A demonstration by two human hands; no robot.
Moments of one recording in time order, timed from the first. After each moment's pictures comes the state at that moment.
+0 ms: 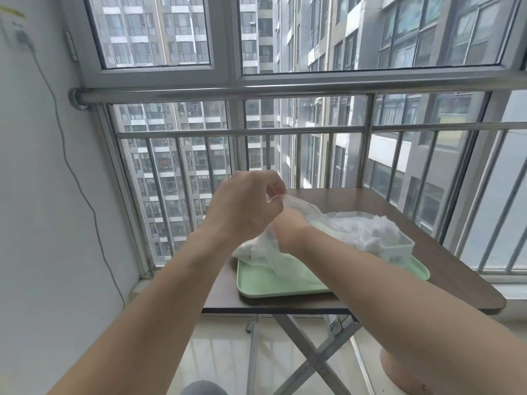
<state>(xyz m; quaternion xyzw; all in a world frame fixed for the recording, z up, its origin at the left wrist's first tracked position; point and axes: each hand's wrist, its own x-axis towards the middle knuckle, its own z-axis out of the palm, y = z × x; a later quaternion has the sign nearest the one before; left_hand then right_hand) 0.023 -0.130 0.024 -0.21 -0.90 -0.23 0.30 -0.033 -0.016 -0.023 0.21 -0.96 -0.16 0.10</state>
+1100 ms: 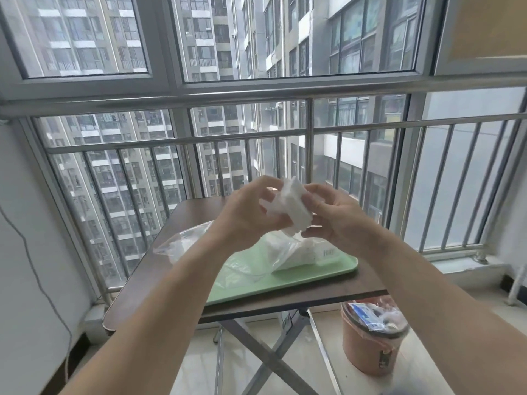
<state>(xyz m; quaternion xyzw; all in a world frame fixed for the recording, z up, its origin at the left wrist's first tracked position) 0.026 -0.030 0.014 -0.33 -0.84 -0.42 0.12 0.041 0.172 -0.012 0.16 -0.63 0.76 0.01</state>
